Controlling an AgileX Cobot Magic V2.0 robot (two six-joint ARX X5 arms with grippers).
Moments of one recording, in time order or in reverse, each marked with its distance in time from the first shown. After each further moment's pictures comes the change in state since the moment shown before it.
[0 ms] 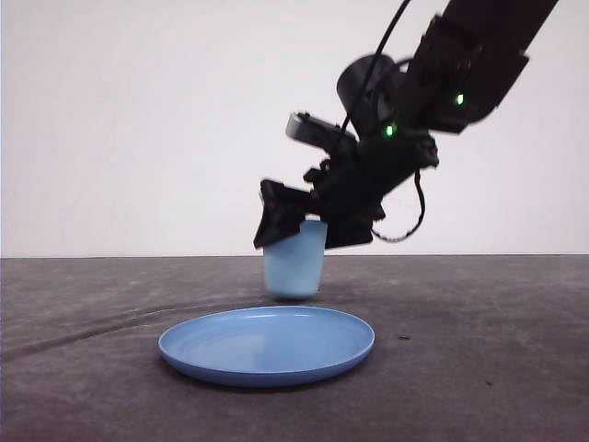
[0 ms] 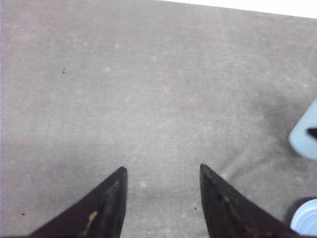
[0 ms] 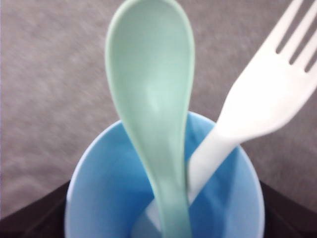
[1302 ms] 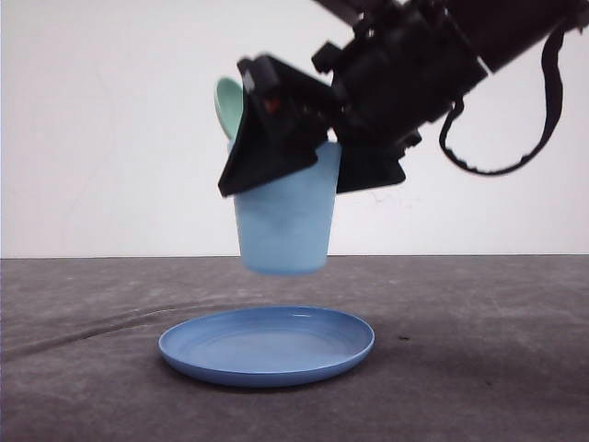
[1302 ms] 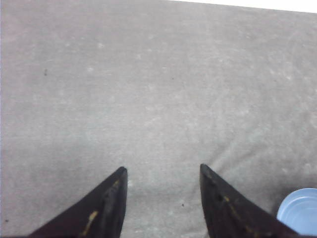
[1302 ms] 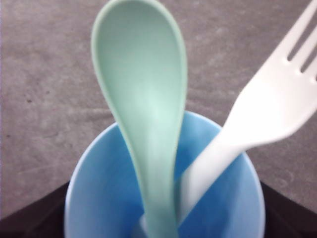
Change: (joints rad) left arm -0.055 0.000 0.000 0.000 0.000 0.004; right arm 0.314 -0.528 -0.526 0.043 0.180 -0.013
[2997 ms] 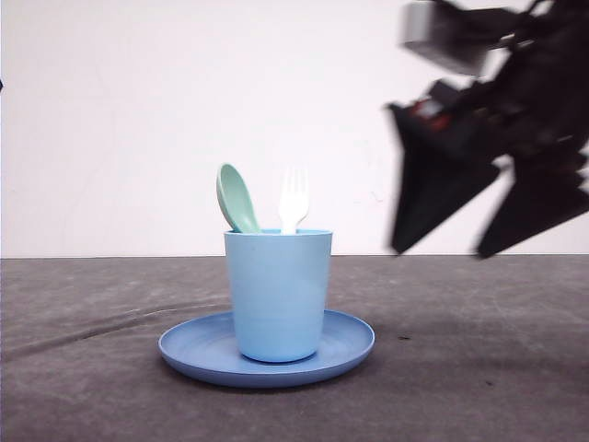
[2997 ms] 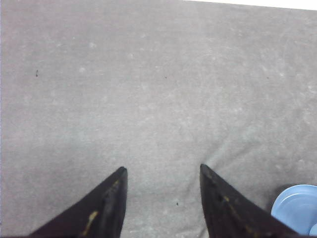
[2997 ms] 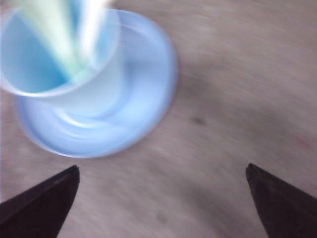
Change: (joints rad) left arm -0.021 0.000 0.000 0.000 0.000 0.000; right arm -0.252 -0.277 0.008 -0.705 -0.027 0.058
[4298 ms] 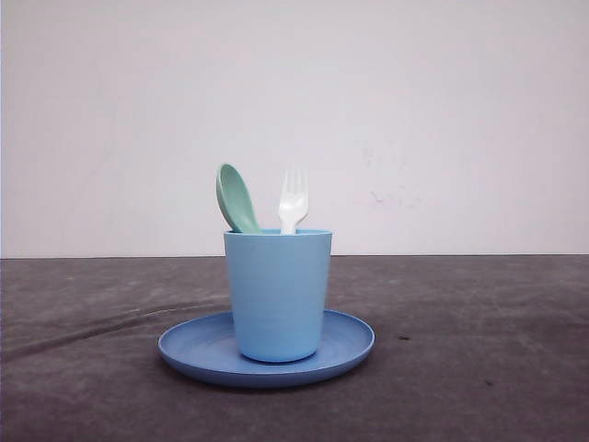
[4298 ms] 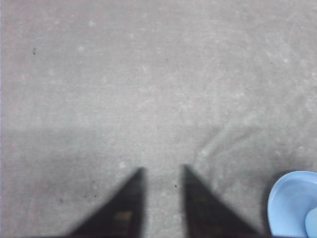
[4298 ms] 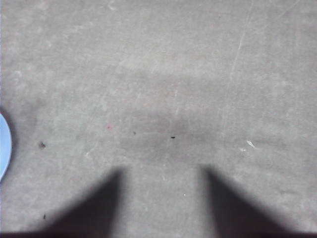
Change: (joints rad) left arm 0.000 0.000 0.000 -0.060 0.000 -0.019; right arm -0.416 -0.212 0.263 -0.422 0.103 -0.015
